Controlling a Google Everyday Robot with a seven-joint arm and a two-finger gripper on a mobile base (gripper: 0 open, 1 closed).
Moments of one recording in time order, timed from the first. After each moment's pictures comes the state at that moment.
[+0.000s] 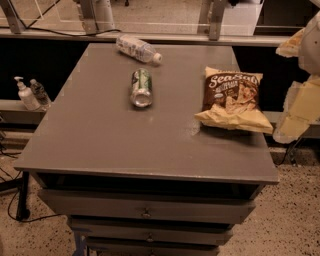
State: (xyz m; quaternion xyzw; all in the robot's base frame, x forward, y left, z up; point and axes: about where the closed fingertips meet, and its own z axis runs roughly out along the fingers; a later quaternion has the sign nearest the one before) arm 0.438 -0.211 0.995 -0.60 0.77 -0.06 0.19
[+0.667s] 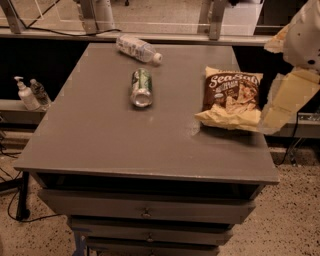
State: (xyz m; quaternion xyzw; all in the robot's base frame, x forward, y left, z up) arm 0.453 -0.195 0.997 -0.59 0.78 -0.04 0.20
